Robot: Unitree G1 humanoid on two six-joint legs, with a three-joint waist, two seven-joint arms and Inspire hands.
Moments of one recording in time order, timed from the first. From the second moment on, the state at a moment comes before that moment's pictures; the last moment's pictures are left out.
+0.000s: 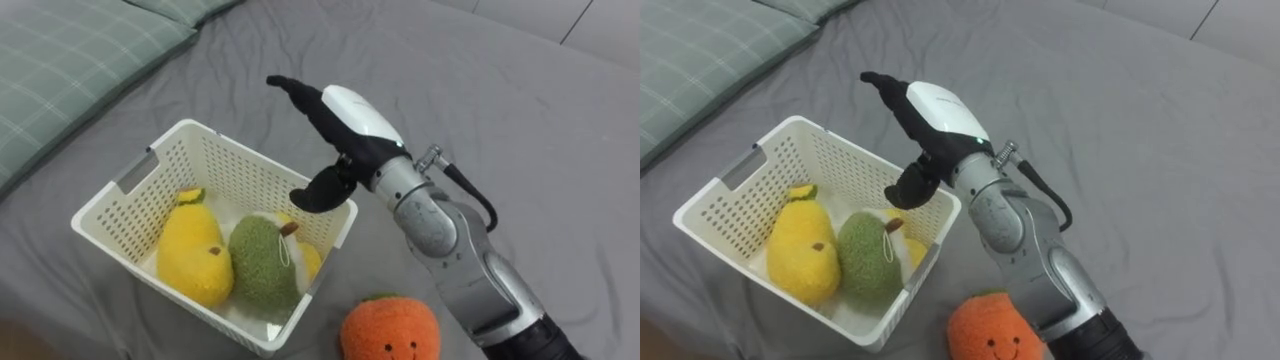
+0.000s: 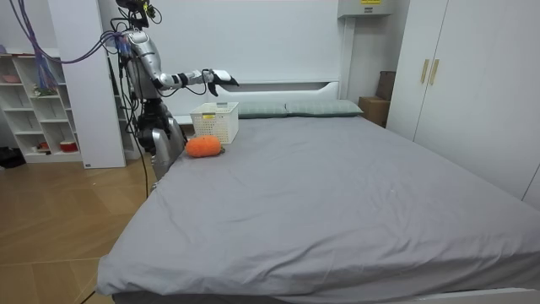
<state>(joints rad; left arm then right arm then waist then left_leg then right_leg) 0.08 0.17 0.08 1.04 -0.03 0.07 0.16 -0.30 -0.24 0.43 -0.05 -0.55 0.15 0.14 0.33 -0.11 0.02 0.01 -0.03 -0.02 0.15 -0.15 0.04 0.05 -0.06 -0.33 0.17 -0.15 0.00</state>
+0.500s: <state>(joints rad) 0.13 0.16 0.12 1.06 -0.06 0.07 0.19 -0.26 -0.25 0.21 -0.05 -0.33 0.13 0.02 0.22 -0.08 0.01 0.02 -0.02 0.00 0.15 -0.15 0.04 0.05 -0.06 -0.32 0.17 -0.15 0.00</state>
